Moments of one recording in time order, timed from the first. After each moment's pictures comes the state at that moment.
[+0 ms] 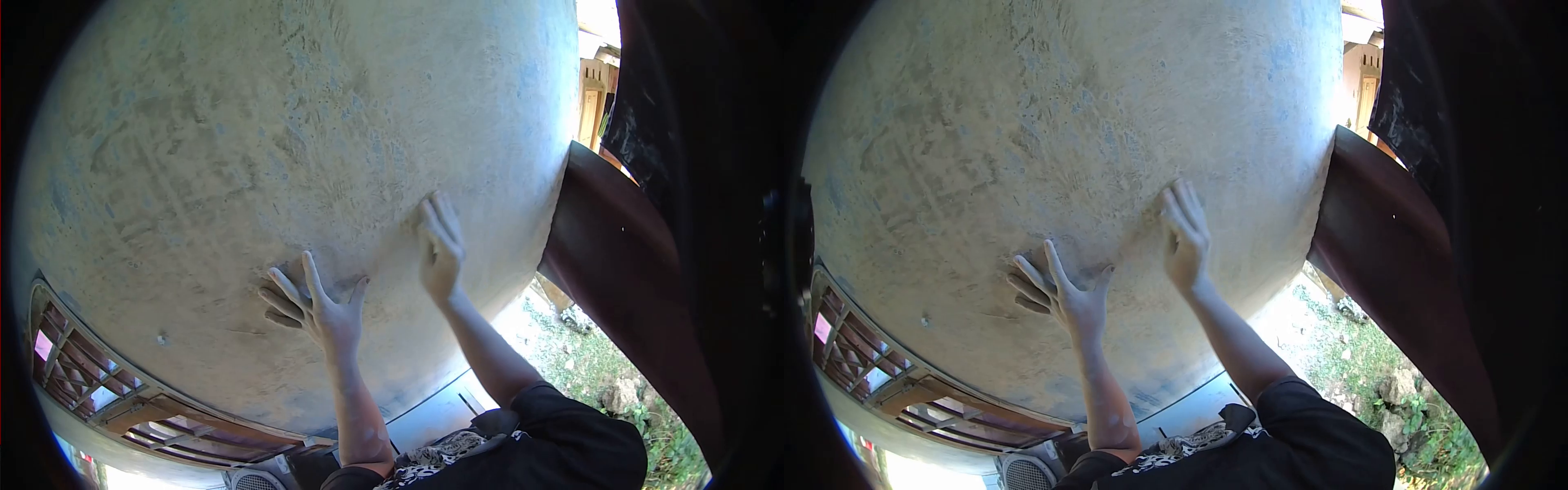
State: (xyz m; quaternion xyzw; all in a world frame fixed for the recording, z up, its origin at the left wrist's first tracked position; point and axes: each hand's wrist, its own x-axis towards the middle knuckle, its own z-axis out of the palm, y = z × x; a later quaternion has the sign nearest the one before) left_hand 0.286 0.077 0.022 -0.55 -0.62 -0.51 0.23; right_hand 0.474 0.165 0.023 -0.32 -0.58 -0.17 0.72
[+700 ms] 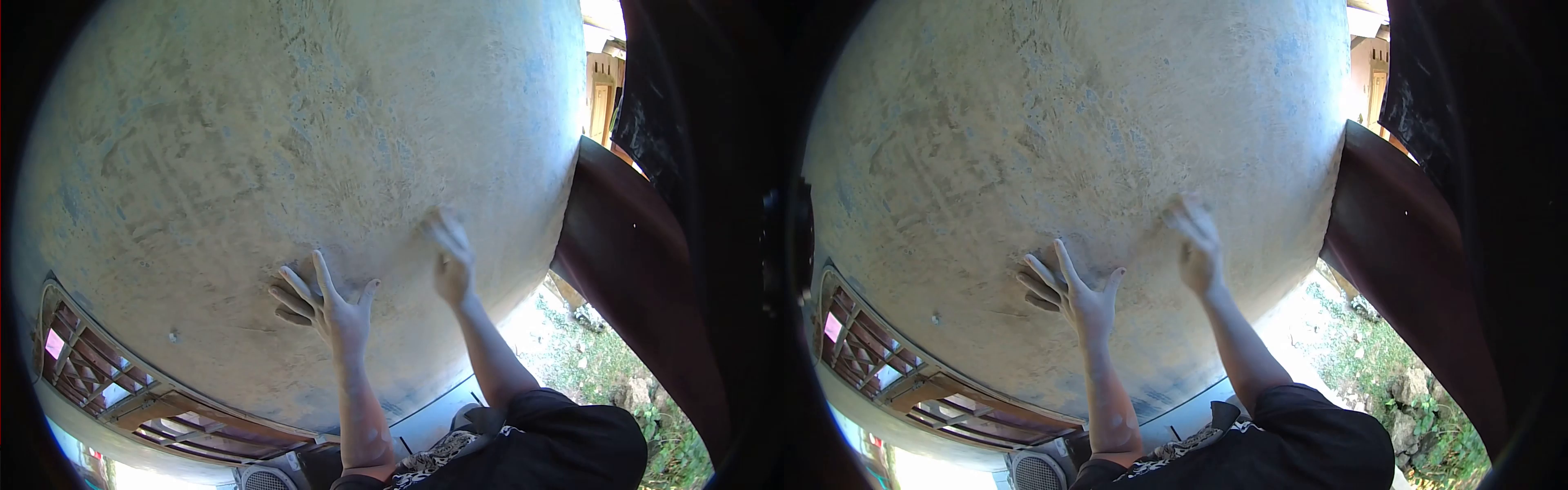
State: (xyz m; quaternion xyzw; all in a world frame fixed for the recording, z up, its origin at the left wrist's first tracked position) left_hand 0.281 0.077 0.018 -0.56 -0.64 -0.47 0.24; right_hand 0.494 0.163 -0.007 -0.32 -0.64 -0.09 0.69
